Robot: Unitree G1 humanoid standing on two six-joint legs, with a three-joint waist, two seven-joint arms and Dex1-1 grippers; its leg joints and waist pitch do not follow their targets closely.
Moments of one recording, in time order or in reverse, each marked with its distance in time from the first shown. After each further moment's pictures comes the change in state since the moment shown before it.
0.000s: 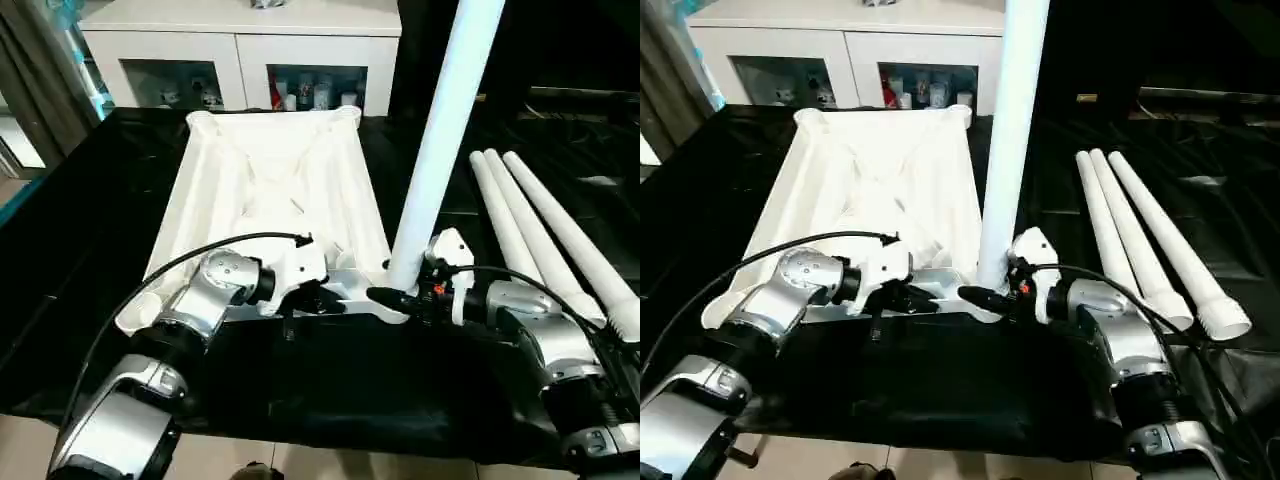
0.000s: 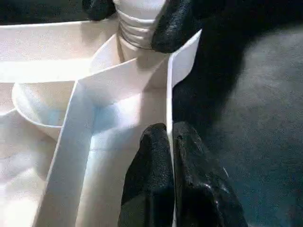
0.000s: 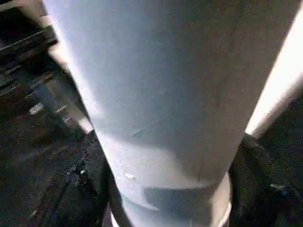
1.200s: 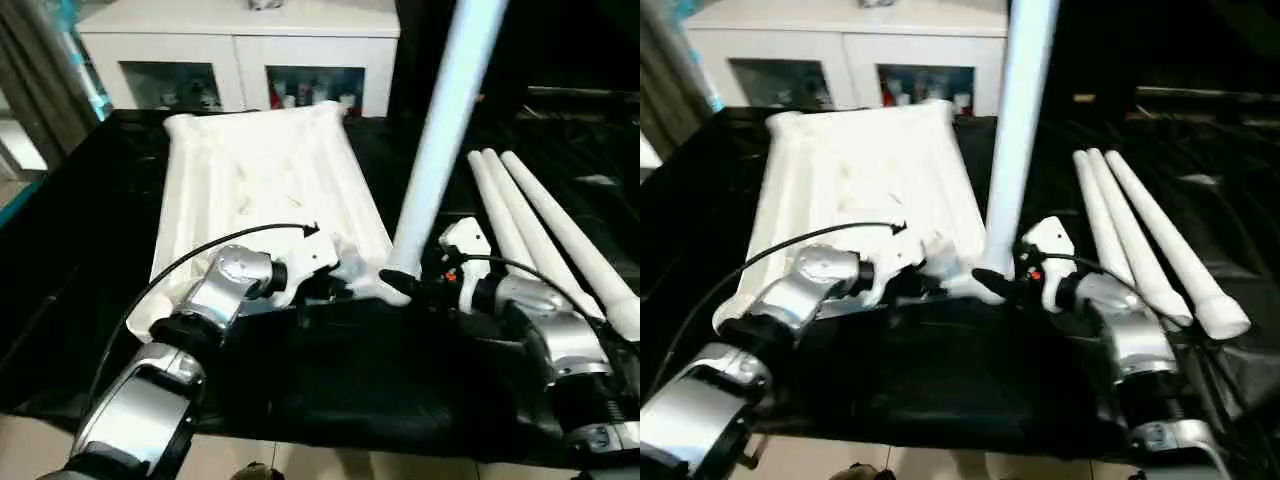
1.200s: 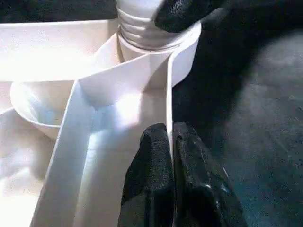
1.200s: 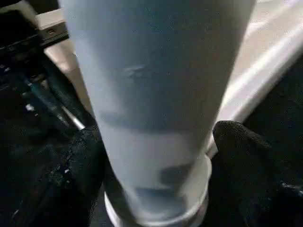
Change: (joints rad) left arm -0.015 0.009 0.012 0.037 -0.016 -0.013 -0.064; right arm -0.019 -0.058 0.008 -0.001 0.004 -0.017 0.085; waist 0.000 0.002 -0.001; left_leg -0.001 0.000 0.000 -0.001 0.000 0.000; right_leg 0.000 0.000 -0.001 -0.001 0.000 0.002
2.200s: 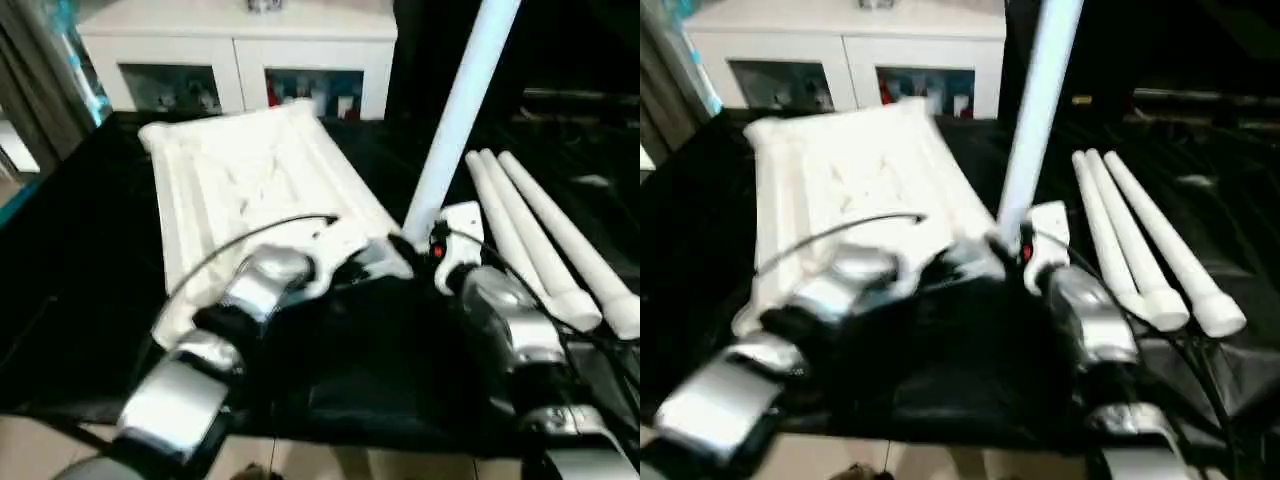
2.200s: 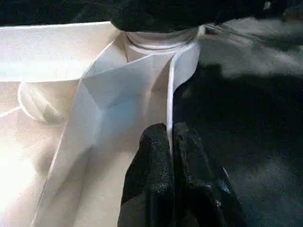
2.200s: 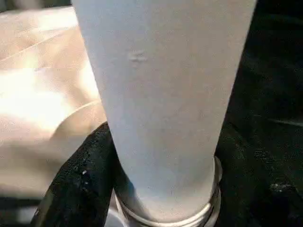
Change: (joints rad) left arm -0.126 -0.220 0.047 0.156 0.036 0.174 0.472; right arm -0.096 0.256 -0.154 0.138 -0.038 0.020 -0.667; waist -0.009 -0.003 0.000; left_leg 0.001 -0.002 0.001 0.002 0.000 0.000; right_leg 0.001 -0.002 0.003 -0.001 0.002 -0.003
